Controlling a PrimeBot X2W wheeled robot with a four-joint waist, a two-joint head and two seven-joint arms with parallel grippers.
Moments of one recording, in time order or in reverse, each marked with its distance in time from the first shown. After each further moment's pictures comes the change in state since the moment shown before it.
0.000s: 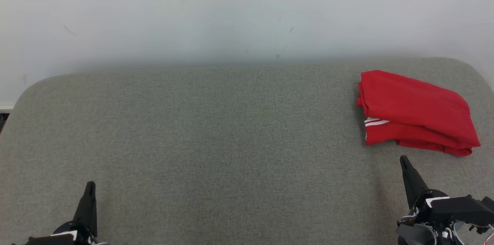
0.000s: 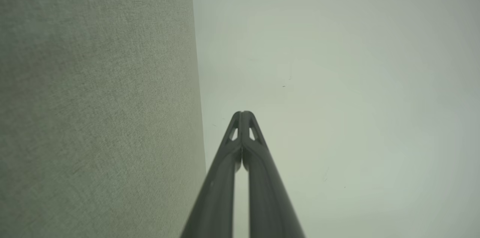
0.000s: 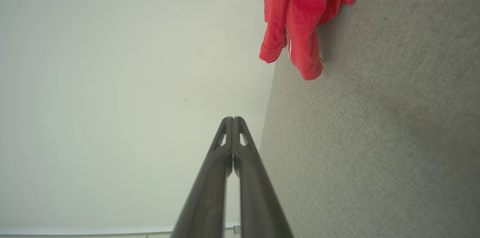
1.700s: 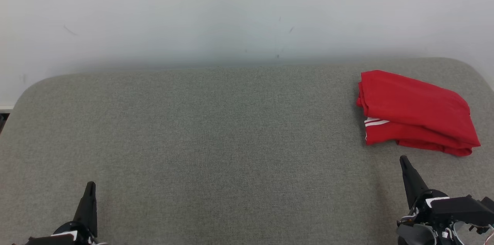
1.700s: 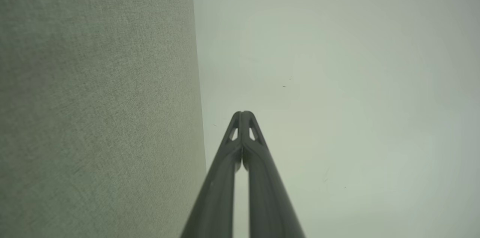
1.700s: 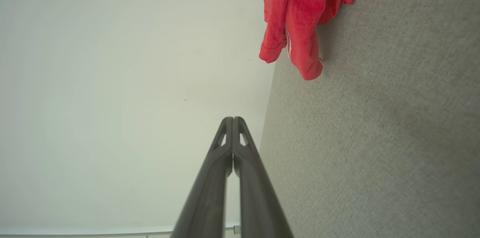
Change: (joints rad) left arm 0.000 0.000 0.000 0.002 0.000 0.000 0.000; right arm 0.000 0.000 0.000 0.002 0.000 0.001 0.000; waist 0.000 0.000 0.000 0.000
